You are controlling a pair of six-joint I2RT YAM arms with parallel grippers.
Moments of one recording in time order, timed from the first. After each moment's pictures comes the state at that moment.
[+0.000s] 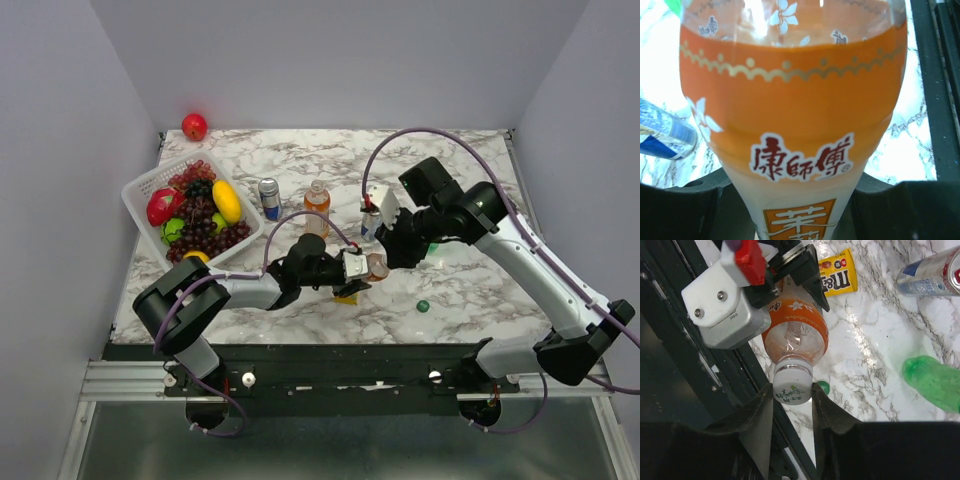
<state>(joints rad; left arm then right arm) -0.87 1.60 0.64 0.66 0.55 0.32 0.70 1.34 1.52 -1.24 -0.28 -0.38</state>
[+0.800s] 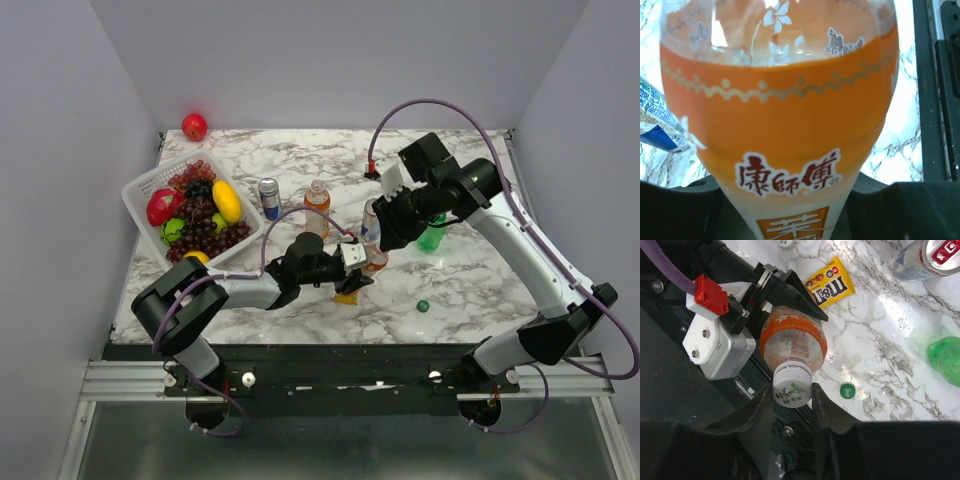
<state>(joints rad) -0.86 1.60 0.64 0.71 0.51 0.16 0.62 1.48 1.70 -1.28 -0.31 -0.11</state>
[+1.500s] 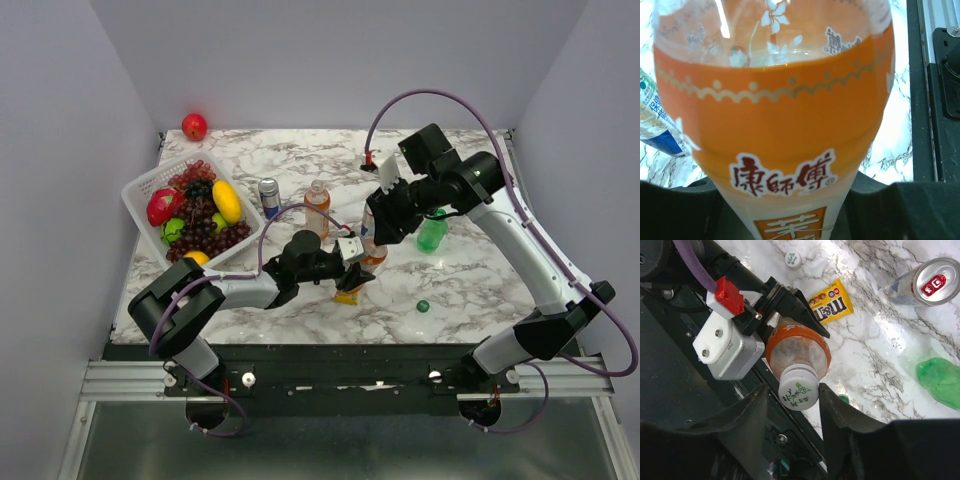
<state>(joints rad) -0.85 1.58 0.64 0.74 0.51 0.08 0.62 1.51 1.80 -1.29 -0.34 -0.16</state>
